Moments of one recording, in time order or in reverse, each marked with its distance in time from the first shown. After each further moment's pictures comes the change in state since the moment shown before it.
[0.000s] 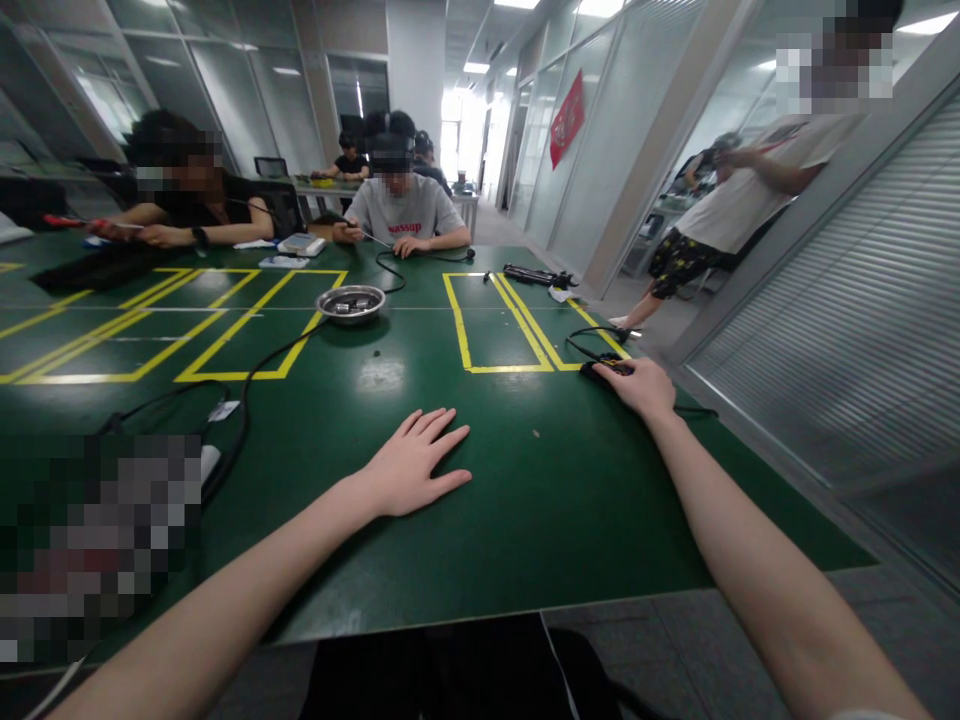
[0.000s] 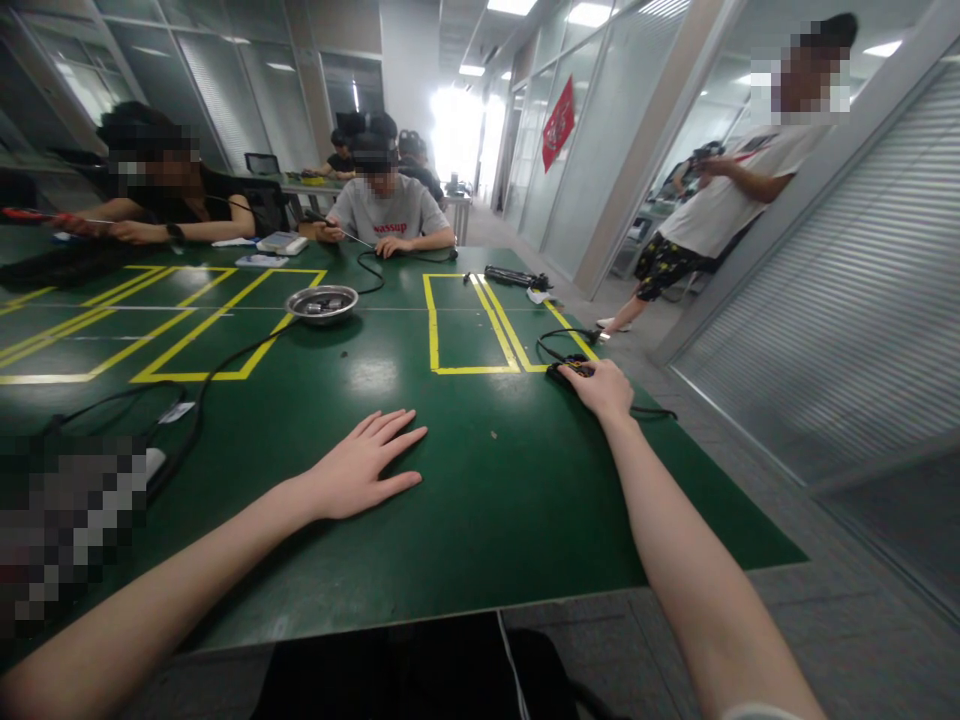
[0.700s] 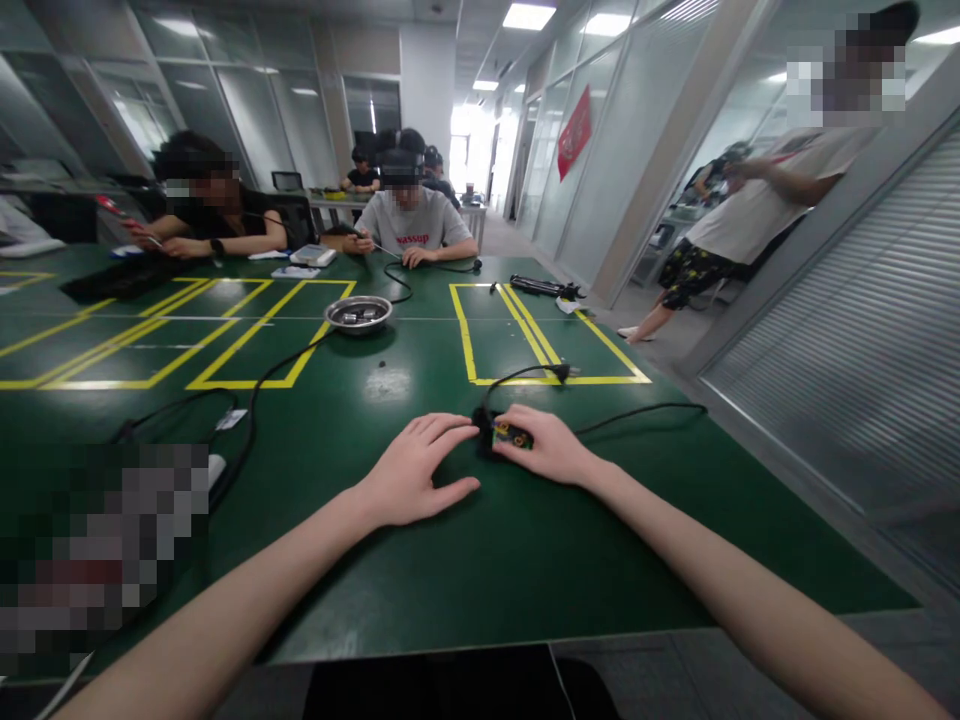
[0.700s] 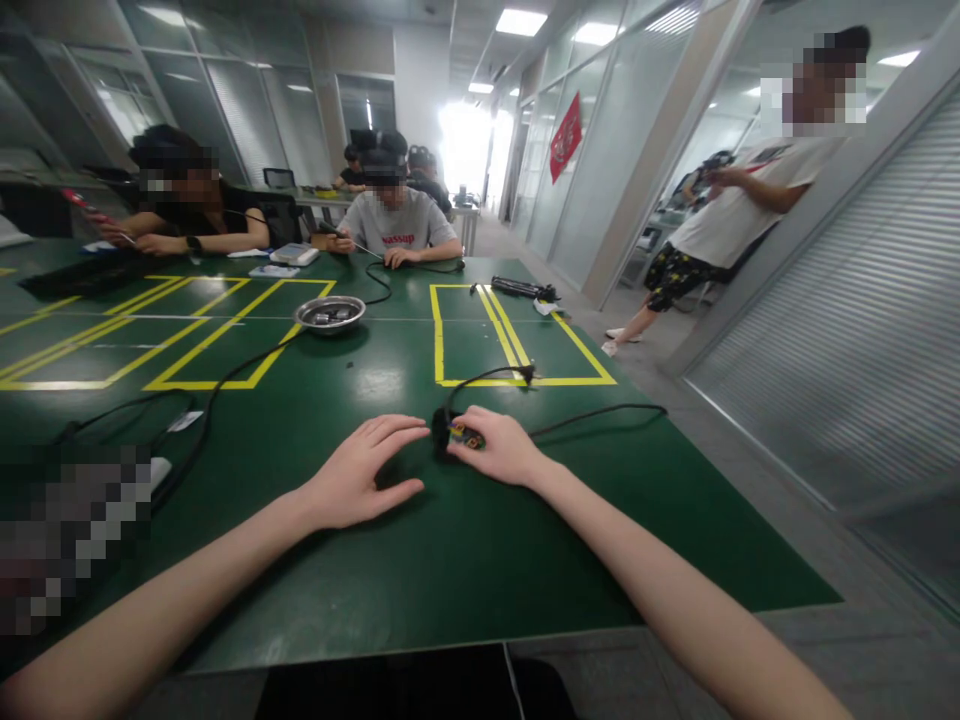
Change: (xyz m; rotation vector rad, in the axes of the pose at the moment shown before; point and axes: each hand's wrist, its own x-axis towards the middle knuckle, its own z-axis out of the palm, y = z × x) left_hand 0.000 0.010 -0.016 -0.186 0.288 0.102; right_hand -0.120 -0.118 -0.011 0.394 -0.465 -0.964
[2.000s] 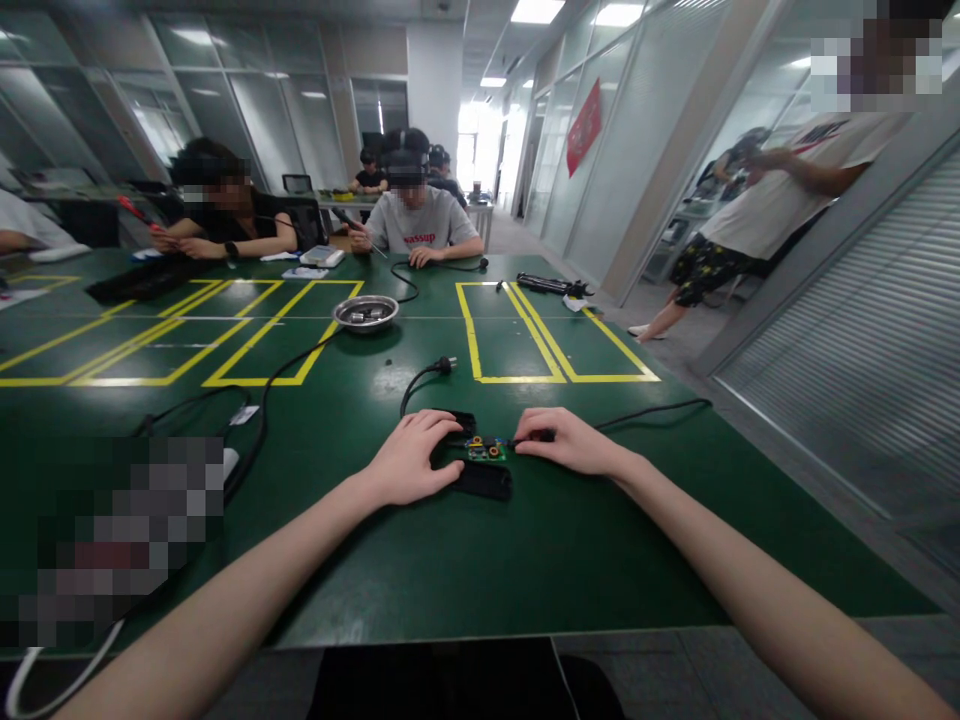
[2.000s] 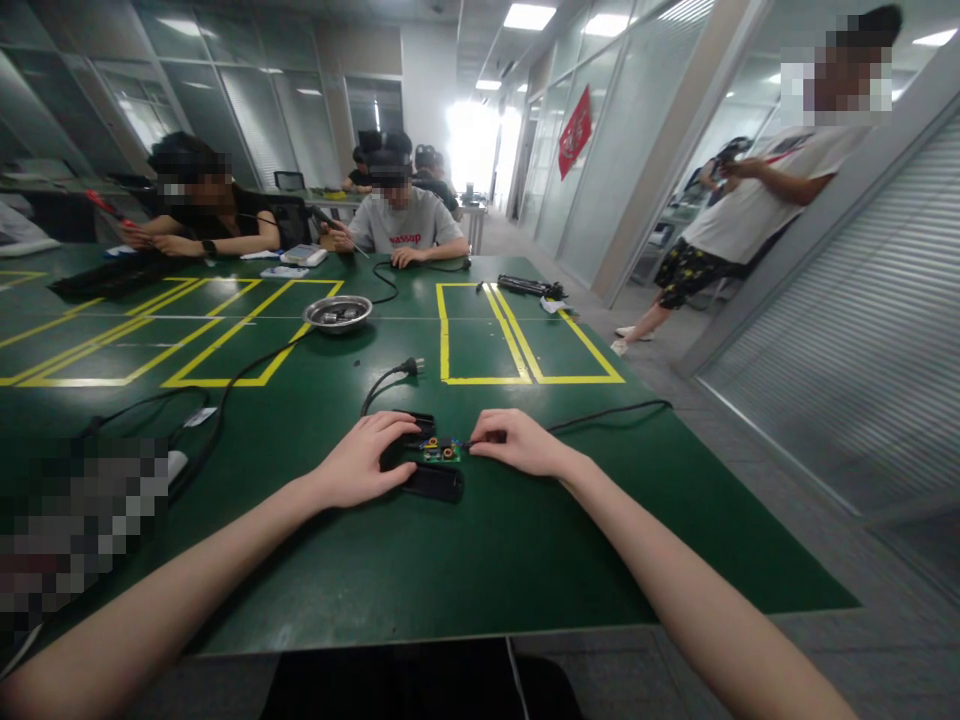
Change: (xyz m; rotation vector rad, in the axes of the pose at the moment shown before) left_hand 0.002 -0.018 0.007 0.003 -0.033 -0.175; right_hand -0.002 0.010 -0.022 0.323 -0.205 -0.053
